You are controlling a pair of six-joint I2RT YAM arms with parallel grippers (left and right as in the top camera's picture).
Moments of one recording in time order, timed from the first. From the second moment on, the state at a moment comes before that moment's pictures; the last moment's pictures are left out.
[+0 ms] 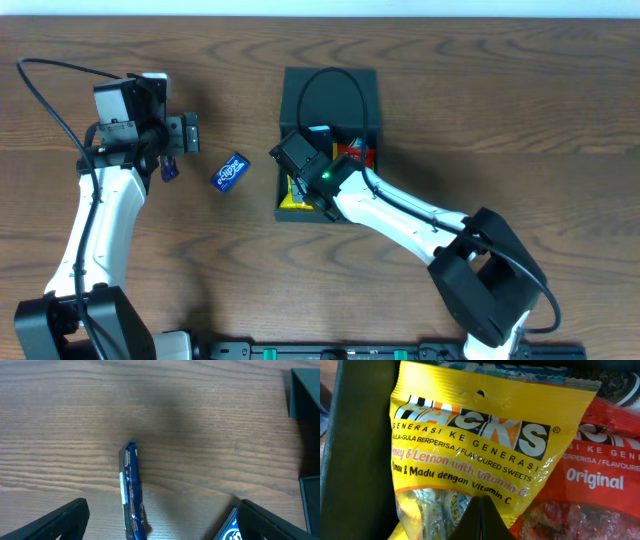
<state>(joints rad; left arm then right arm) 0.15 1.51 1.06 -0.40 0.10 0.13 0.81 1.94 1.33 -0.57 0.25 0.65</state>
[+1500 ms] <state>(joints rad) 0.15 1.51 1.06 -0.39 -0.02 0.17 0.80 1.10 1.18 -1.07 0.25 0.44</state>
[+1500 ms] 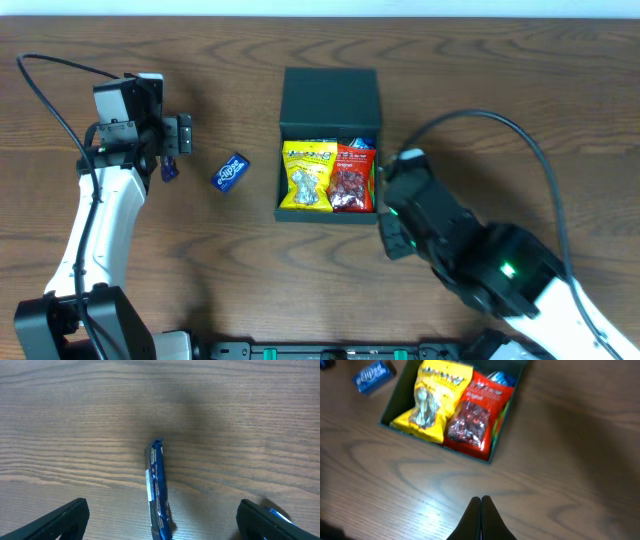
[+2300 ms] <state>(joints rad) 0.15 1.51 1.06 -0.49 0.20 0.14 0.80 1.06 1.15 -1.05 0.31 0.46</state>
